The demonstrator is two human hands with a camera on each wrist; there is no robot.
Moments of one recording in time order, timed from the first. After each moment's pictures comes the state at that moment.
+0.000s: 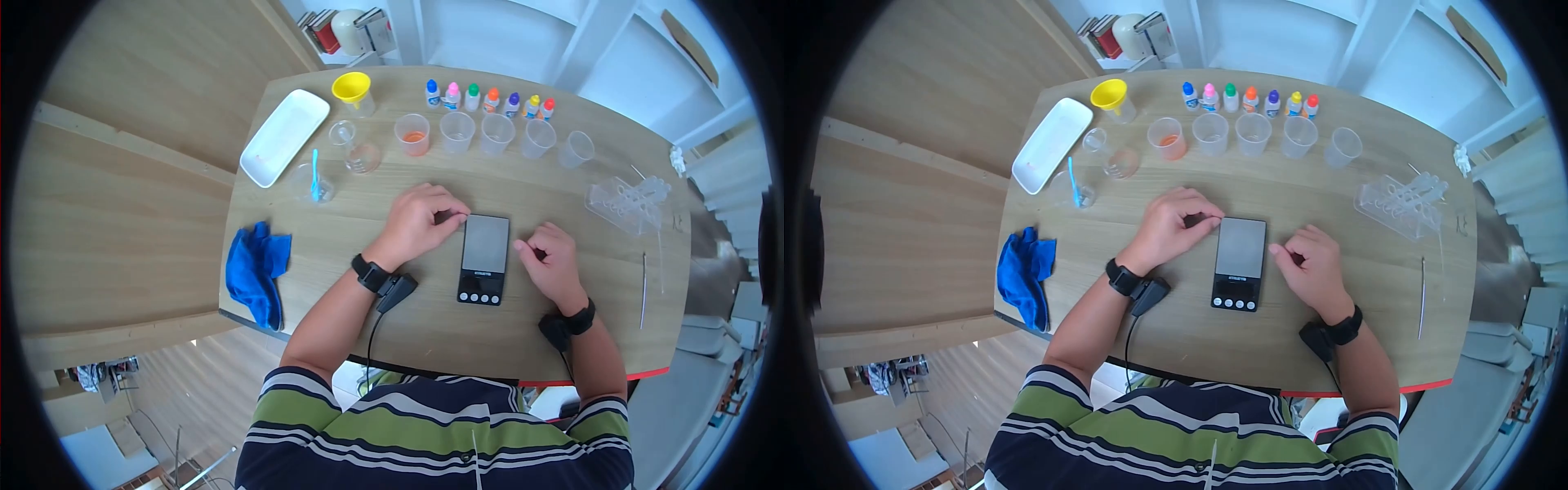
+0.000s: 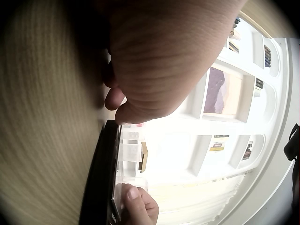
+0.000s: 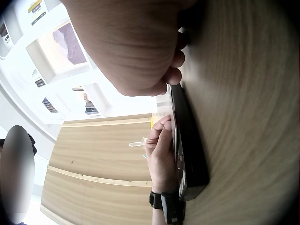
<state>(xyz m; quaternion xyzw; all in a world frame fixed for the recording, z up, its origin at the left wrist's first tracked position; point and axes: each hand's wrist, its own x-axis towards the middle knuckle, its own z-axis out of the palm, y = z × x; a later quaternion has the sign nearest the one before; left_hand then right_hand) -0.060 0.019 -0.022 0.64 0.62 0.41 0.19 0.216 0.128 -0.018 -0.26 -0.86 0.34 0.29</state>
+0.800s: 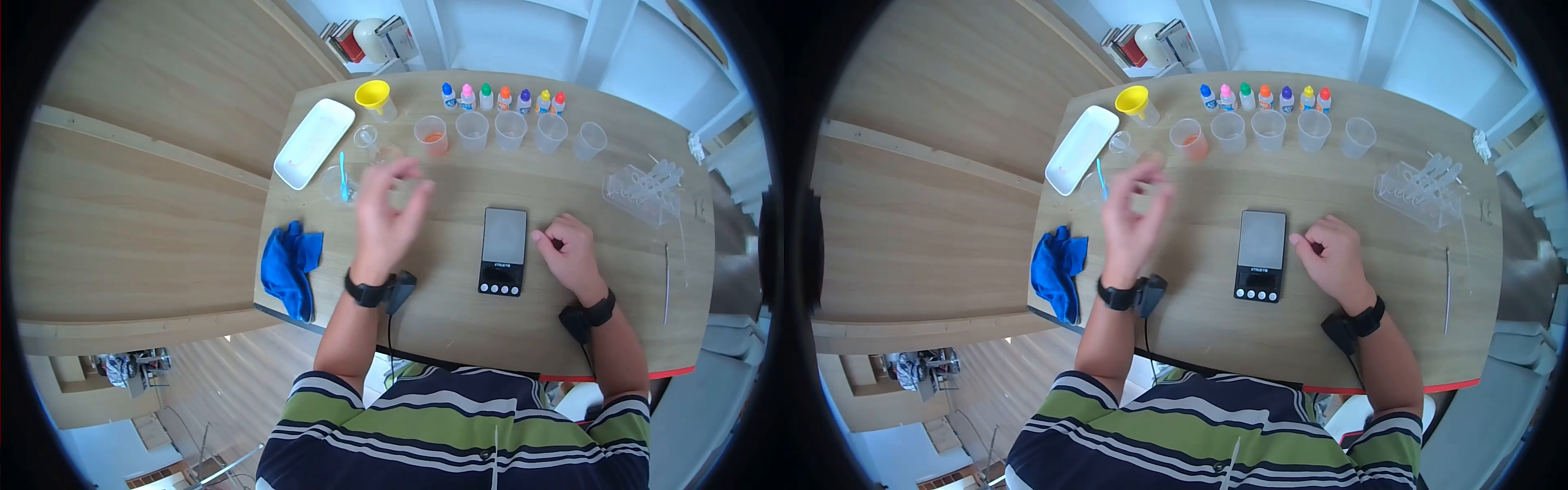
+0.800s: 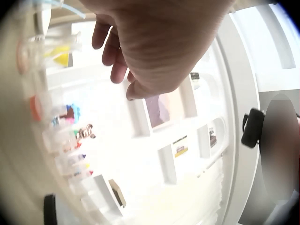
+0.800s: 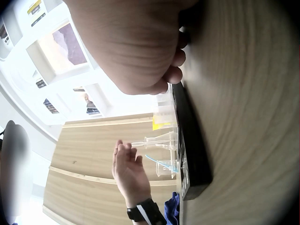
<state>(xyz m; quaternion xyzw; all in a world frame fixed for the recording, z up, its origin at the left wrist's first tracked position) -0.078 -0.024 0.037 0.52 0.69 0.51 0.01 0.217 0.128 -0.021 -0.26 -0.84 0.35 0.31</state>
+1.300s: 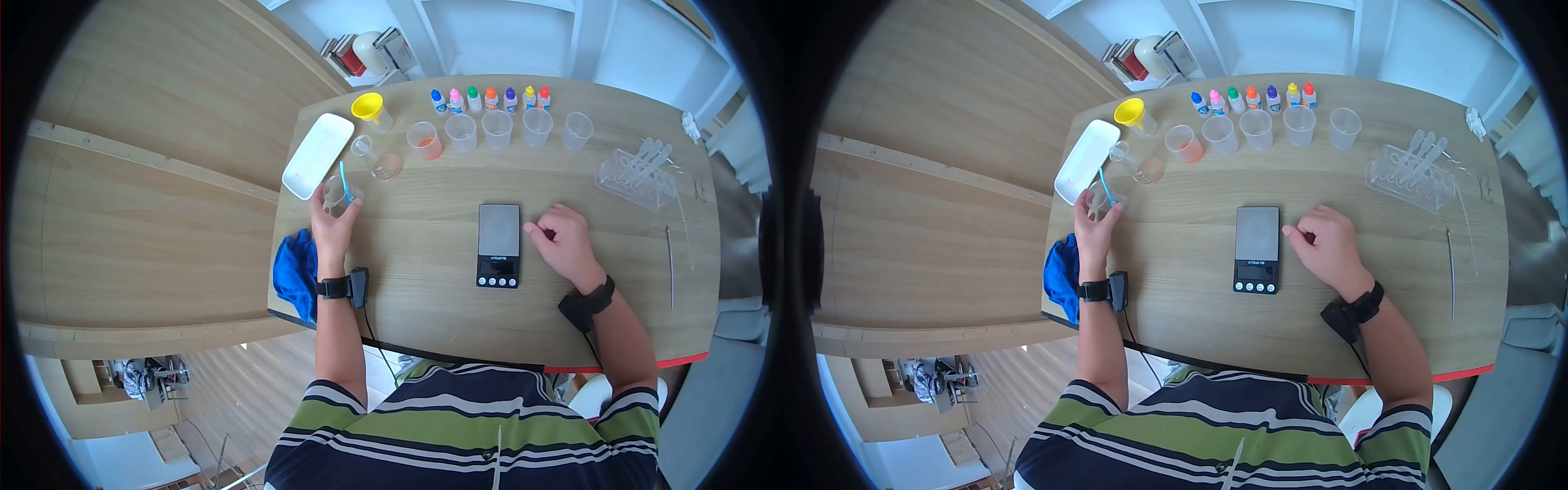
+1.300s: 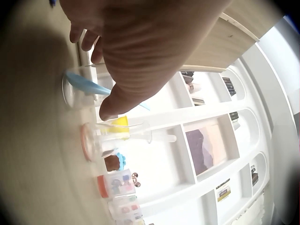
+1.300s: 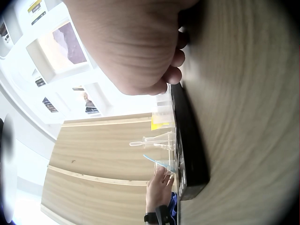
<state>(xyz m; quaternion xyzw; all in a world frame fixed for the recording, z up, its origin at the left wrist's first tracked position) -0.177 -0.086 -0.019 0.29 0.84 0.44 0.05 0.217 0.128 -0.023 -0.27 -0.85 0.33 0.32</state>
